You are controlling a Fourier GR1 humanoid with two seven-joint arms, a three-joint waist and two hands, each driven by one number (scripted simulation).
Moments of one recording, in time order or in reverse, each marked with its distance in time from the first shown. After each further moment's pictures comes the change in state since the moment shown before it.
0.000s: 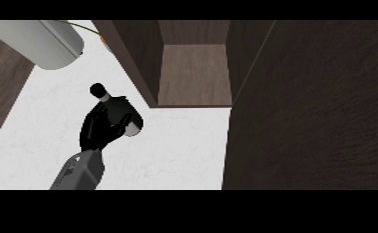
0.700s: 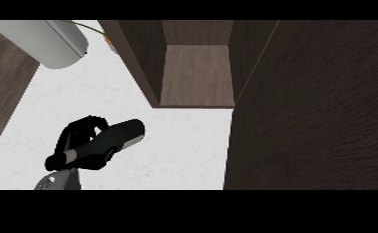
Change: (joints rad) left arm 0.190 0.085 -0.064 -0.227 -0.064 -0.016 -0.045; right arm 0.025 0.000 -0.036 0.003 -0.001 0.024 -0.019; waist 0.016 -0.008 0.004
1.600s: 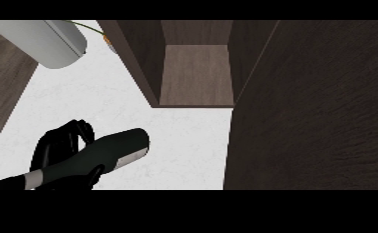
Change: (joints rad) left arm 0.249 -0.052 -0.083 -0.648 0.049 0.094 0.221; right arm 0.025 0.021 0.003 0.006 -0.003 0.022 -0.020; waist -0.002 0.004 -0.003
